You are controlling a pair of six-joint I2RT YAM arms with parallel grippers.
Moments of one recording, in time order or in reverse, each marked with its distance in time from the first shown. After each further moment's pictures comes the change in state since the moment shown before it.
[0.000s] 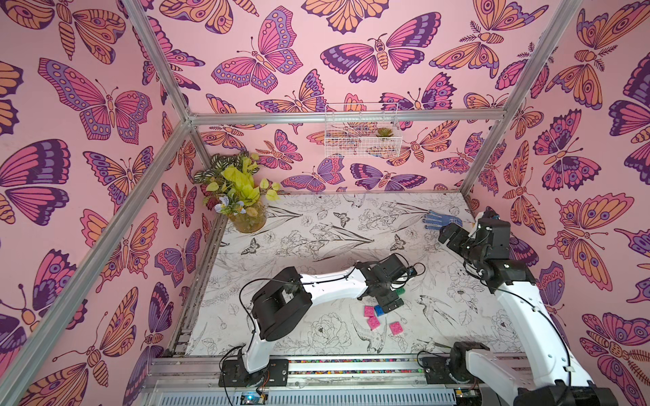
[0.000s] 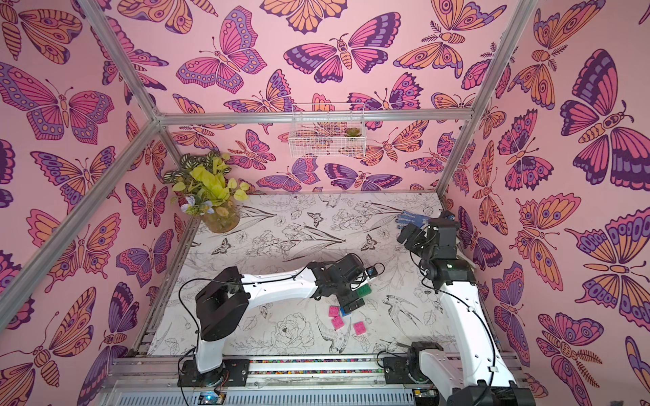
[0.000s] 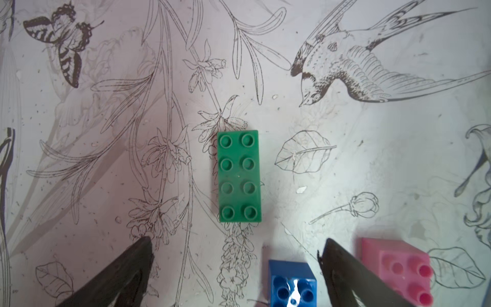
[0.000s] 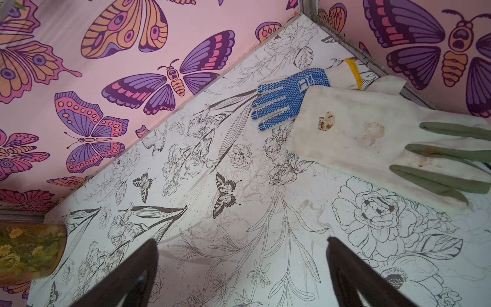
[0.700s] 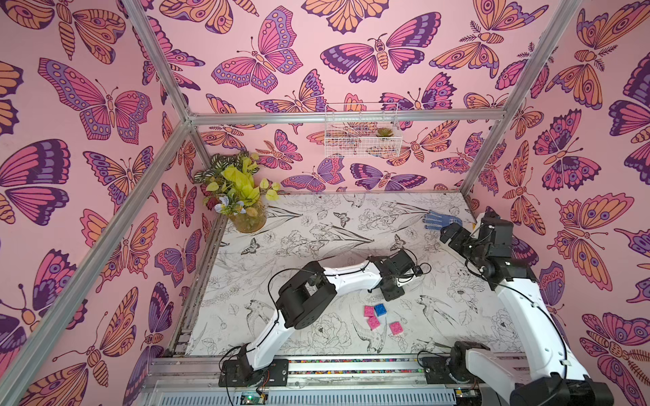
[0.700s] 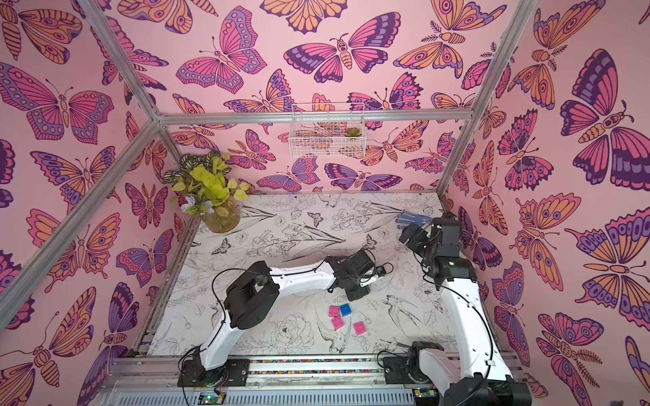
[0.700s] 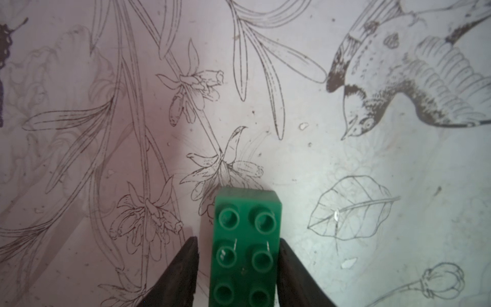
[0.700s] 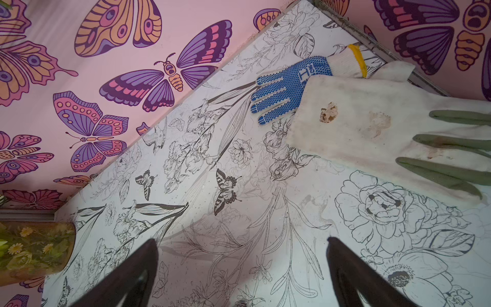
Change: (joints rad) left arm 0.036 0.219 0.222 -0.089 0.070 0.054; right arm -0.039 0.009 0.000 0.000 -0.060 0.006
